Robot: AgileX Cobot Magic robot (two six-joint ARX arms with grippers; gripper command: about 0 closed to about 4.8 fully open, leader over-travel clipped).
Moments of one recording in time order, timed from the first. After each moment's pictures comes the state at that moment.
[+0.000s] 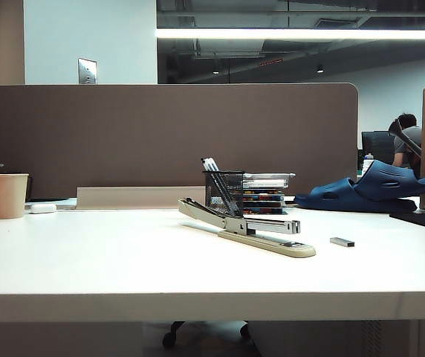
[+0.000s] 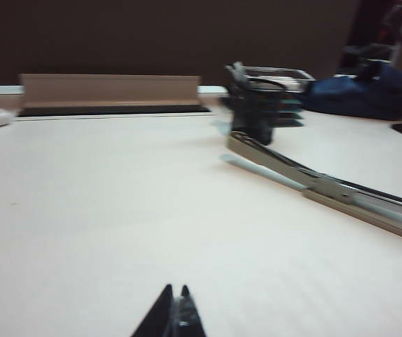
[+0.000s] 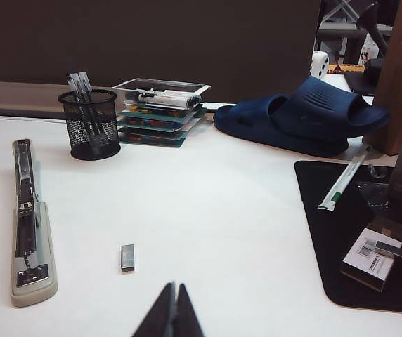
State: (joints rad) left arm -0.06 0.00 0.01 -0.02 0.27 -0.04; right arm 0.00 0.03 0.01 0.04 -0.16 0.00
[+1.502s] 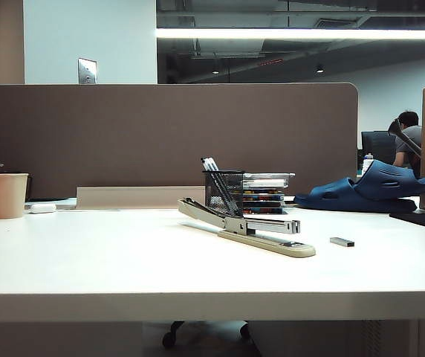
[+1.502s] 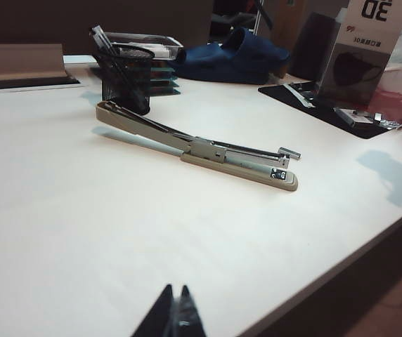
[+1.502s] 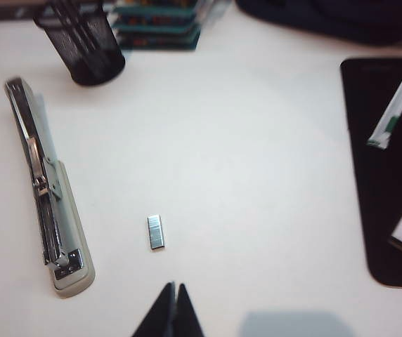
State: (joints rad) left arm -0.06 0.00 0.01 -0.08 0.61 -0.04; right arm 0.03 0.94 0.76 -0.34 -0.20 0.06
